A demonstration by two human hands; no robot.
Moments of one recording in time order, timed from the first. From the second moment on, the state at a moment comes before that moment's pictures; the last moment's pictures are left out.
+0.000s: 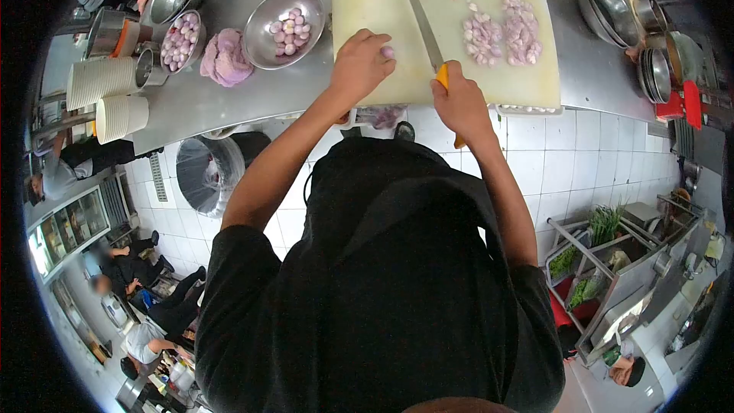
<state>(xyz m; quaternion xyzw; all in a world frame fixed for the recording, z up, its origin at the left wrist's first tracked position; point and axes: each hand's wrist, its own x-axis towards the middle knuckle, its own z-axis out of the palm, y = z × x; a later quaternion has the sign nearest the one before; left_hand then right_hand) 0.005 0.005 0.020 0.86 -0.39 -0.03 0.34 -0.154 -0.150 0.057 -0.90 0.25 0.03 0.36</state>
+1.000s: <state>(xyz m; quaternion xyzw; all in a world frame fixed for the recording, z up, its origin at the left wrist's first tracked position) -0.004 0.001 -0.004 0.81 -0.34 0.00 0.49 -0.113 -0.124 0.103 -0.91 0.22 0.16 0.32</state>
